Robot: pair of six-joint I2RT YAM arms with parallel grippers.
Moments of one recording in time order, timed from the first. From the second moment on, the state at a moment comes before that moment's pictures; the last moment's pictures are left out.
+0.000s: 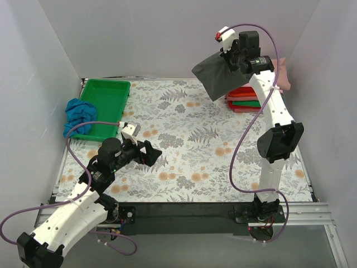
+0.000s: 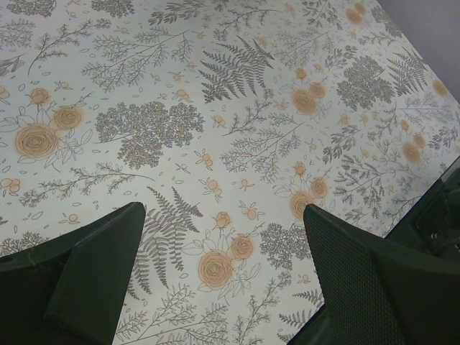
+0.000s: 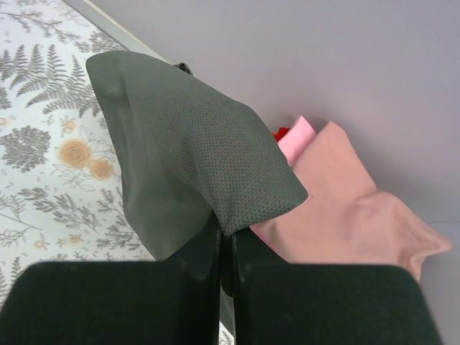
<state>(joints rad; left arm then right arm) -0.53 0.65 0.54 -0.20 0.21 -0.29 0.25 2.02 2.26 -0.71 -0.13 -0.48</state>
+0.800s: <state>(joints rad) -0.53 0.67 0.54 -0.20 0.21 -0.29 0.11 2.01 2.34 -0.58 -0.09 -0.44</state>
